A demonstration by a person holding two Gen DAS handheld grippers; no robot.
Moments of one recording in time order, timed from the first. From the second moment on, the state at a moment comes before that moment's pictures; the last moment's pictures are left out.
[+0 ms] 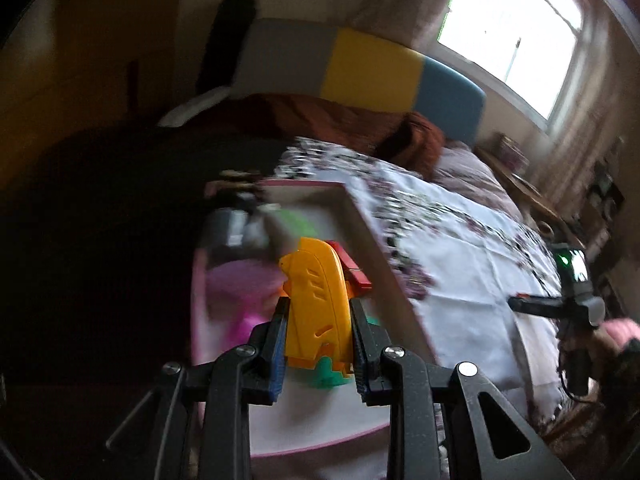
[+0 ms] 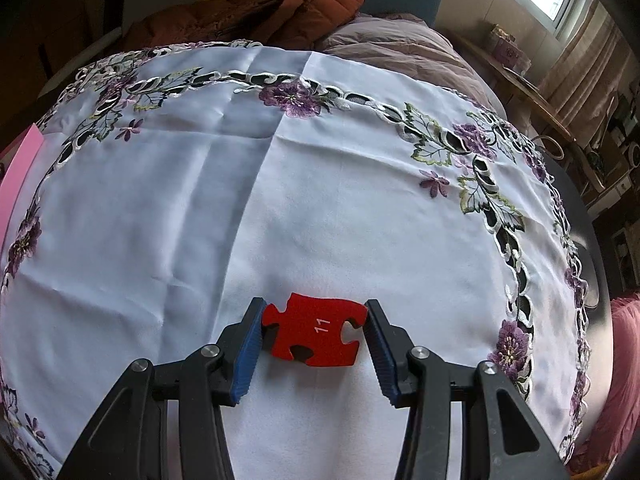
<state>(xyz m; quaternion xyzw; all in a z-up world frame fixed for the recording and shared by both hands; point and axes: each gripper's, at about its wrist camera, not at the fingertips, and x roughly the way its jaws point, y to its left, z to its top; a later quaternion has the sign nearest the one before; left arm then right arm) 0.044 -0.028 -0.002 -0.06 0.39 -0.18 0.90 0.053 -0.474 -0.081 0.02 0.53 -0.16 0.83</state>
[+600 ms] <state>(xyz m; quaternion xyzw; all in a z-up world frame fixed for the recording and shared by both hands) 0.027 -0.018 -0.036 -0.06 0.45 -0.21 0.87 0.053 -0.472 -0.080 0.02 0.53 -0.16 0.83</state>
